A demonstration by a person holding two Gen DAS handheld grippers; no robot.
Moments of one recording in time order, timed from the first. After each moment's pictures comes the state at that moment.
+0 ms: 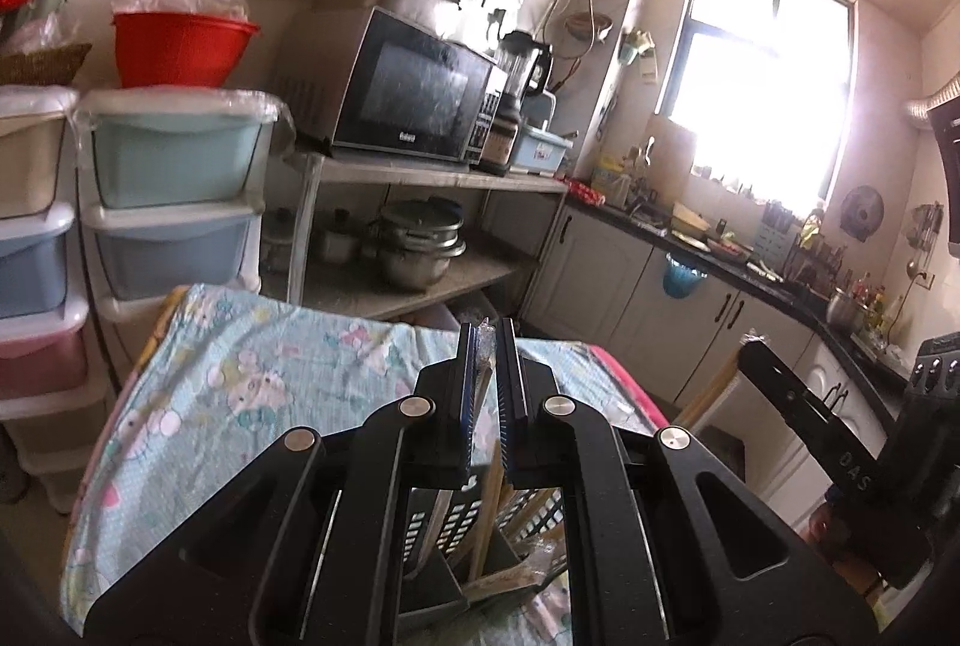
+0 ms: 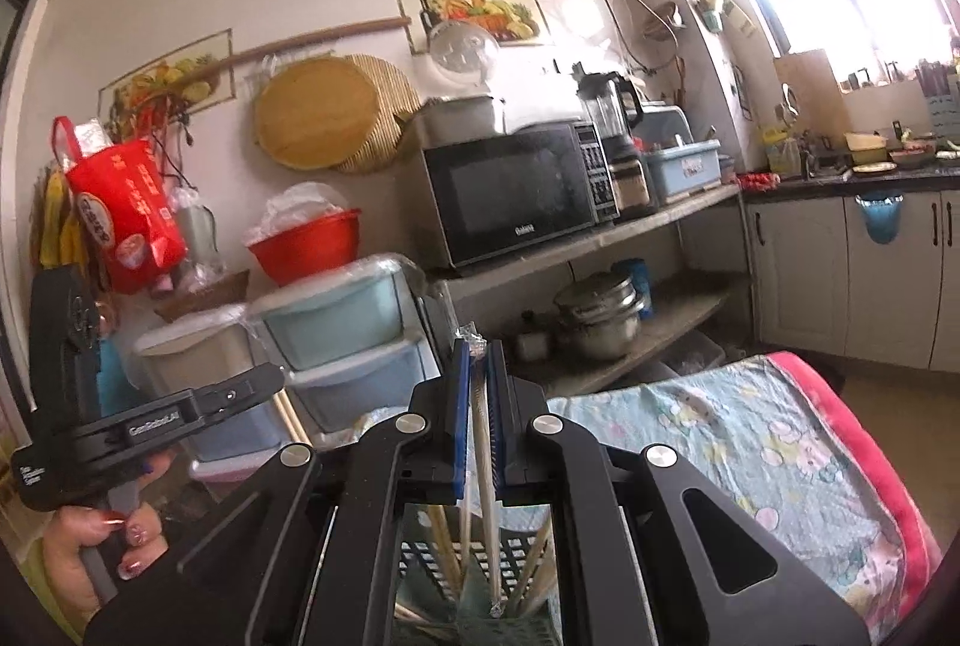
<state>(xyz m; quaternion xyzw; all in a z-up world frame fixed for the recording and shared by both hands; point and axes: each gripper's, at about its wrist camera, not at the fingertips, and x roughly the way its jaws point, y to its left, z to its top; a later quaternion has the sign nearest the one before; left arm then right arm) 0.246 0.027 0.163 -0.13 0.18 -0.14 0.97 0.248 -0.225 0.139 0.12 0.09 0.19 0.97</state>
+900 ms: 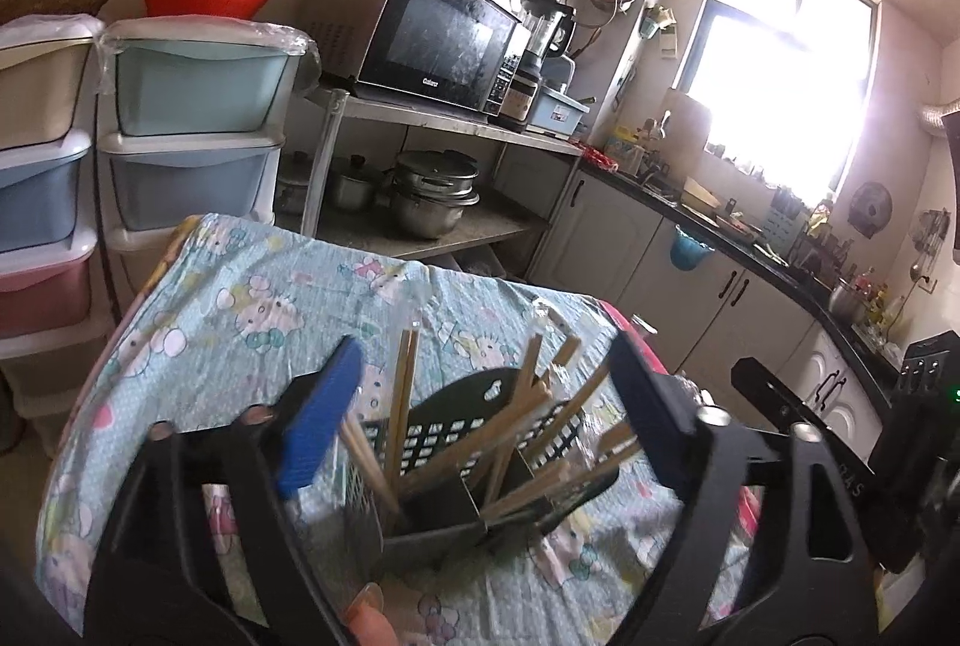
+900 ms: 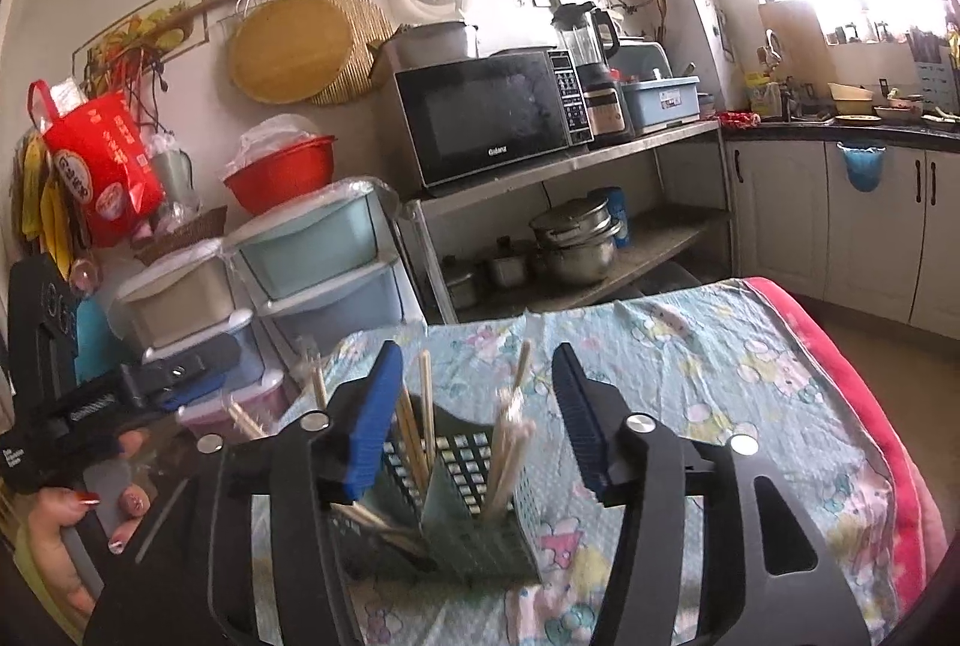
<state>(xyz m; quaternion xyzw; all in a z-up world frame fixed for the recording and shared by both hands) 0.222 0.036 0.122 -0.15 0.22 -0.13 0.95 0.232 -0.232 0.099 0.10 0.17 0.18 0.96</state>
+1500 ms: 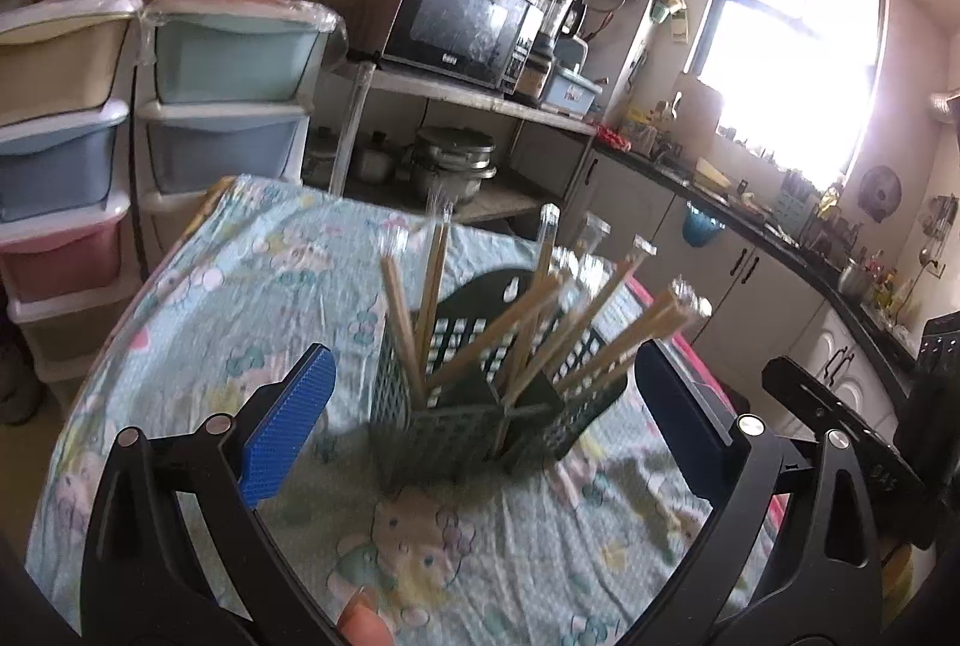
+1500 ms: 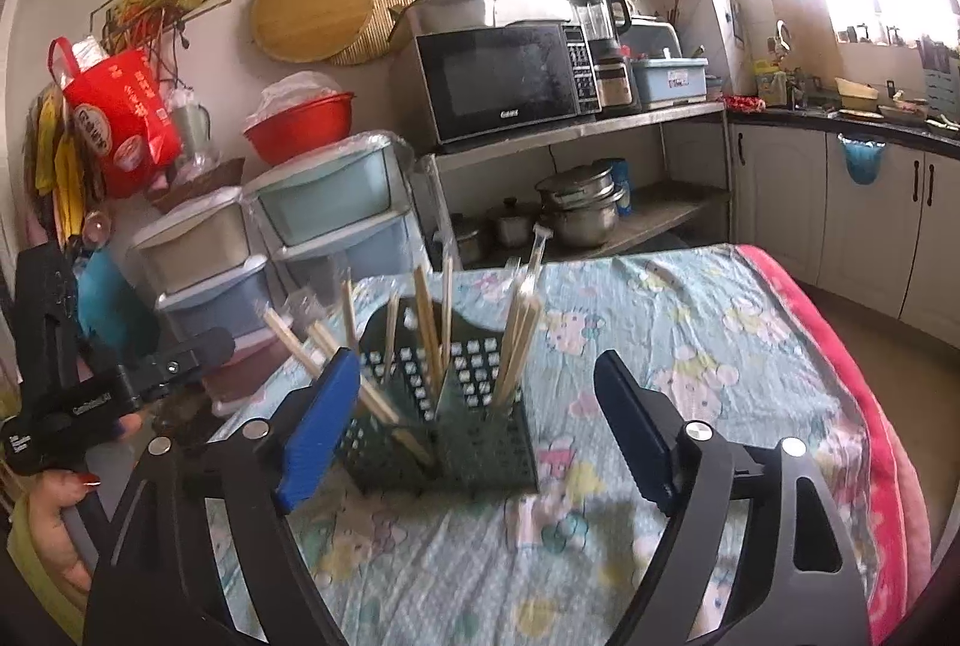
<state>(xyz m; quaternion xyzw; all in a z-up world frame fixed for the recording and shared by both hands) 0.165 0.040 0.090 -0.14 0.25 -0.11 0.95 0.174 -0.233 0.082 0.08 0.20 0.19 0.96</state>
